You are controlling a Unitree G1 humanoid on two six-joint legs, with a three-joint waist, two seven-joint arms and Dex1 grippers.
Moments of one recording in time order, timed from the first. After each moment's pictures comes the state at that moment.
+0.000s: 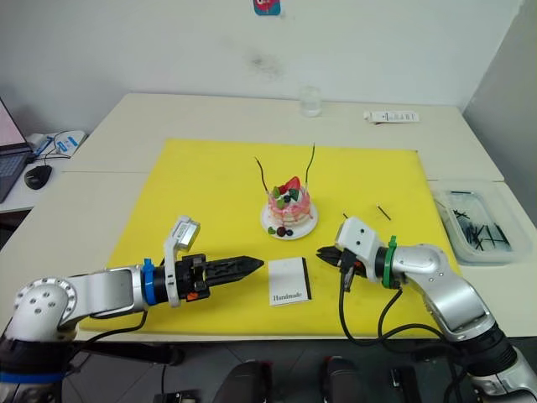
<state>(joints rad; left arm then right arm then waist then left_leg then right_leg) -0.33 0.80 0.02 -0.09 -1.95 1.22 0.05 -0.29 -0.67 0.27 -0.37 0.24 0.49 0.83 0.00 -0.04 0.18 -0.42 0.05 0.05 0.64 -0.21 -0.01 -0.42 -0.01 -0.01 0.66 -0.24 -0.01</state>
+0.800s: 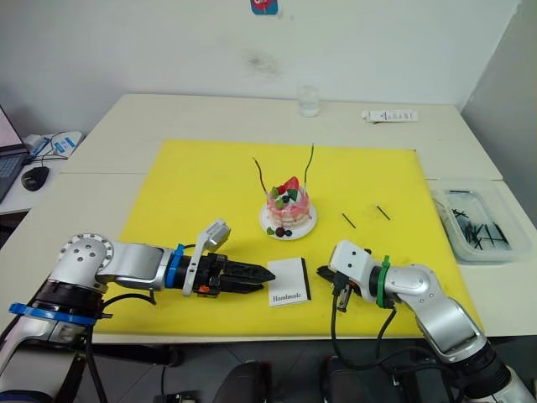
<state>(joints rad) -0.55 0.73 -0.16 0.21 -1.95 1.45 0.06 -0.21 -0.64 0.30 -0.41 0.14 0.51 0.79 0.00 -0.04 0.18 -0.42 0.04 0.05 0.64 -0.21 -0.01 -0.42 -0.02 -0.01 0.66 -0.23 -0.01</state>
